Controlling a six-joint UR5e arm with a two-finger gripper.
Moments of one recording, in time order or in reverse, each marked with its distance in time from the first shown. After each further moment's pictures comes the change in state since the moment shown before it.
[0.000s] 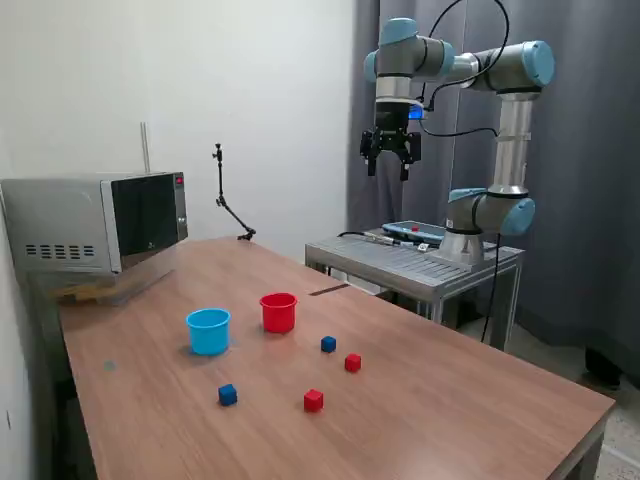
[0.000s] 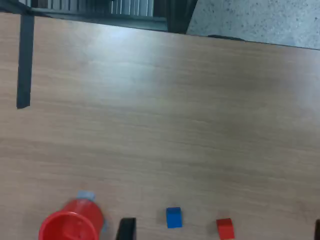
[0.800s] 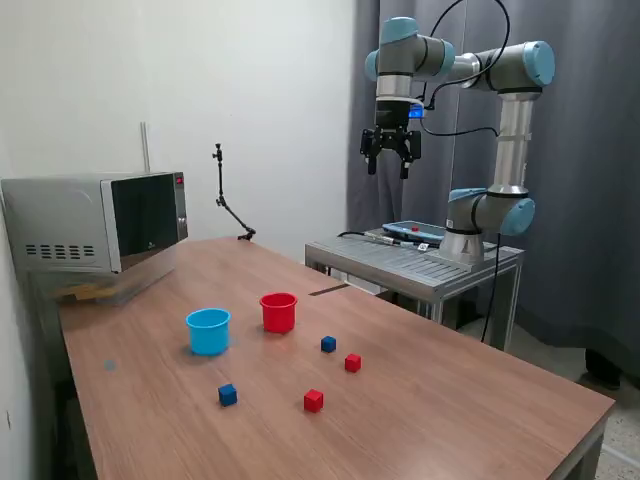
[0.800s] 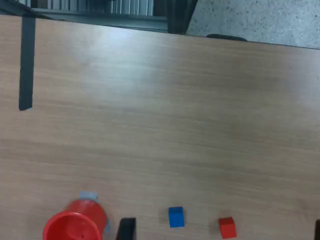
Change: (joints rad) arm -0.008 -0.015 0.009 -0.002 0.002 0.002
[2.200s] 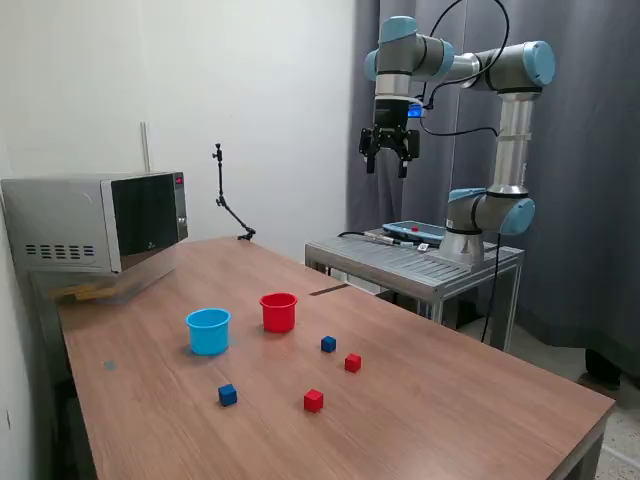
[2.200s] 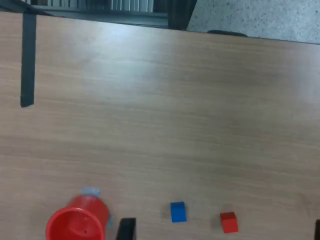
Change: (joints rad) arm -0.005 0.000 -0.002 -0.011 0.001 0.001
